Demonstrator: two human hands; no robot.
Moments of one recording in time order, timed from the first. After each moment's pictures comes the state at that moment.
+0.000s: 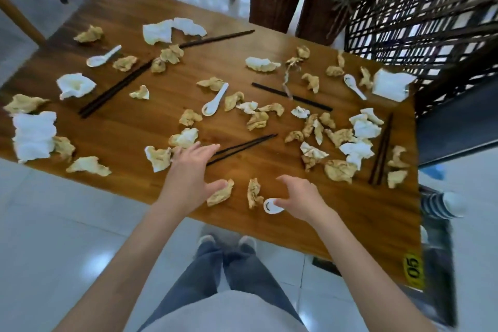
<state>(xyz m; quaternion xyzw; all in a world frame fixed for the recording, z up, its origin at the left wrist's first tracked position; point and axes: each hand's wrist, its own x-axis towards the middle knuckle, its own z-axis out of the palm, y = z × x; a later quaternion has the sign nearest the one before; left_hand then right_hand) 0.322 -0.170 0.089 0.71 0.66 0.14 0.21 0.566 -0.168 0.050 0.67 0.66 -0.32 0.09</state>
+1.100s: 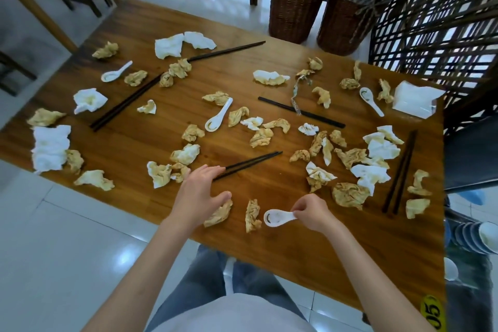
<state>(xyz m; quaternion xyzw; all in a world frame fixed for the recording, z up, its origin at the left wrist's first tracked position) 0.354 -0.146 0.058 0.65 0.70 0.11 0.26 0.613 -0.125 0.000 0.69 0.57 -0.44 0.07</state>
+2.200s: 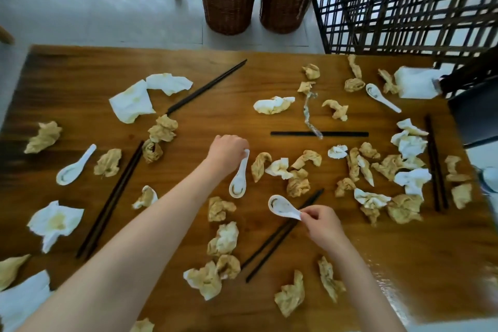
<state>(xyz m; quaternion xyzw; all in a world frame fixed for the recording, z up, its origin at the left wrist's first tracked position) 0.300 0.167 -0.020 0.87 0.45 -0.09 0.20 0.462 -0.037 0.006 0.83 0.29 -0.45 -0.14</state>
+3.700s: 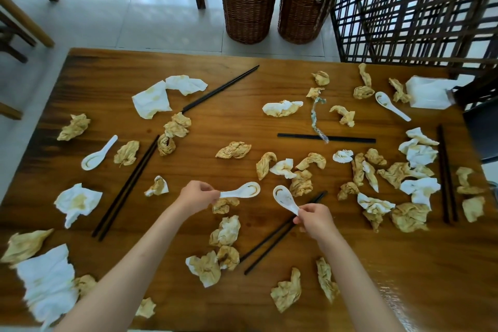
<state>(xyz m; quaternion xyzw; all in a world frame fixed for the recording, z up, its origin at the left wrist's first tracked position) 0.210 0.077 -0.014 0.50 0.69 -0.04 0.53 0.455 -0.024 0.007 0.83 0.16 -0.51 -0.16</state>
